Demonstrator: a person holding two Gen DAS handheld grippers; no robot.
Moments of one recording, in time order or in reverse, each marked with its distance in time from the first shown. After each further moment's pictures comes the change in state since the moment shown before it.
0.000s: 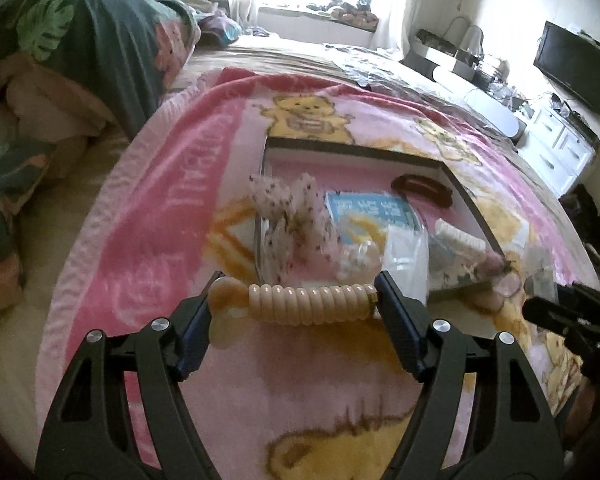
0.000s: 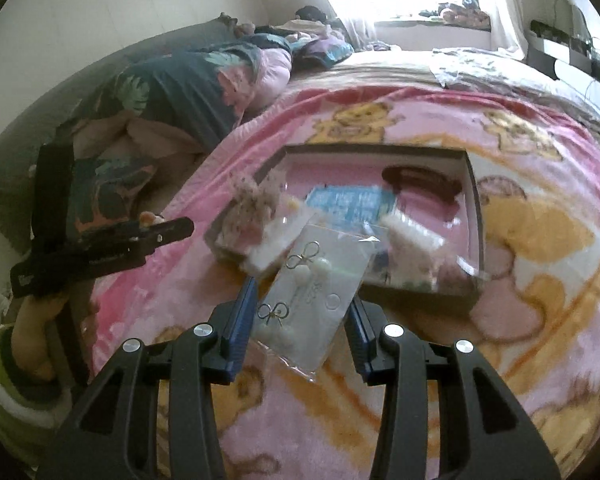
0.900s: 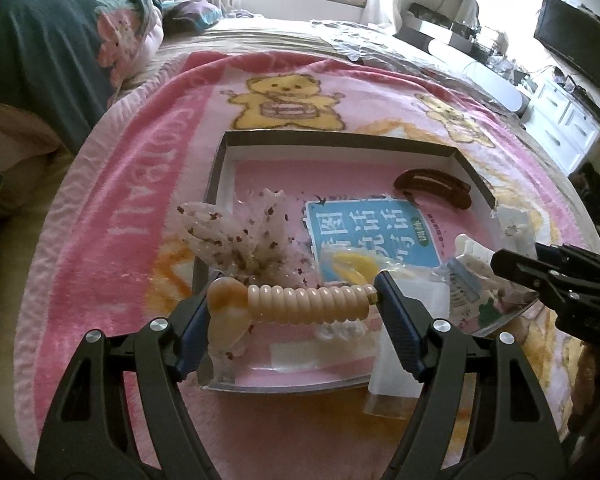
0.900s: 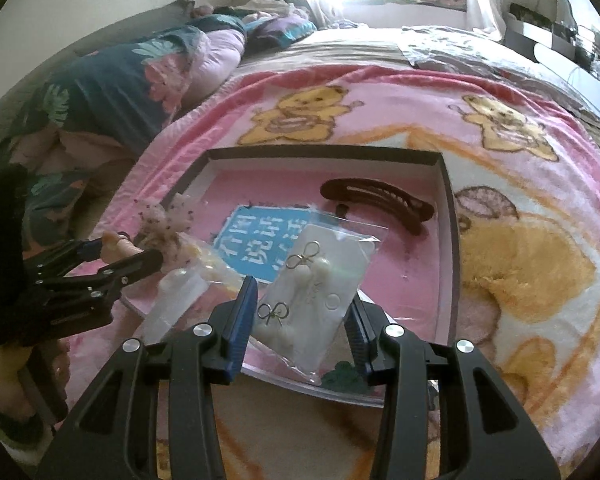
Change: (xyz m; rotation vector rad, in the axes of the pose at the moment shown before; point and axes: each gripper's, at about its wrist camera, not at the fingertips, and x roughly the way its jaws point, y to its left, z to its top) left arm 0.078 -0.025 0.031 0.058 0.083 0.005; right arm 0.078 -0.065 0.040 0.067 0.100 -0.117
